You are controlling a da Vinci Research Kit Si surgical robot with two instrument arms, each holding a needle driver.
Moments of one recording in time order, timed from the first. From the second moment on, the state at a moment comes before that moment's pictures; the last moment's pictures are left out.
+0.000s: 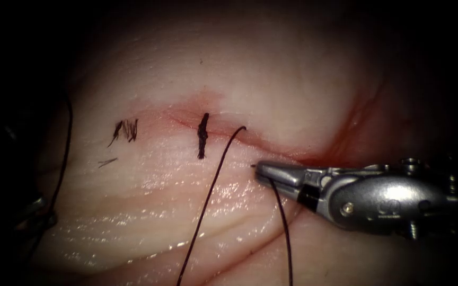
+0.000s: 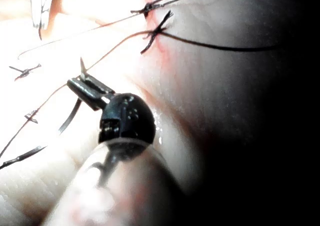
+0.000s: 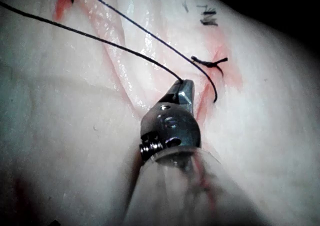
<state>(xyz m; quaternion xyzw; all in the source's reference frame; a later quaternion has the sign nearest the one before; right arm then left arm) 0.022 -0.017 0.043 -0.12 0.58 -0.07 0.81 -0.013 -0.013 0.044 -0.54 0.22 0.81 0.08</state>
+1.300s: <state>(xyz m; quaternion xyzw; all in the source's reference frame) 0.021 -0.034 0.025 0.00 0.60 -0.25 0.76 -0.013 -0.013 0.044 -0.54 0.21 0.81 0.08</state>
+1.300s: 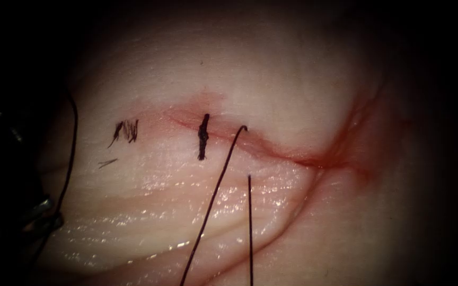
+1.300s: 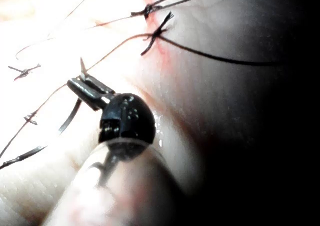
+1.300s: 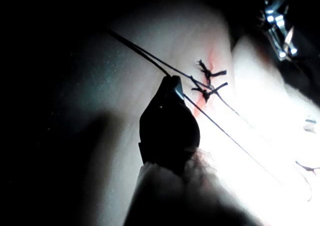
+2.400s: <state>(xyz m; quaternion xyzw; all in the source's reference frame) 0.014 -0.019 0.036 -0.07 0.64 0.01 0.77 -0.013 -0.013 0.044 -0.54 0.21 0.81 0.08</state>
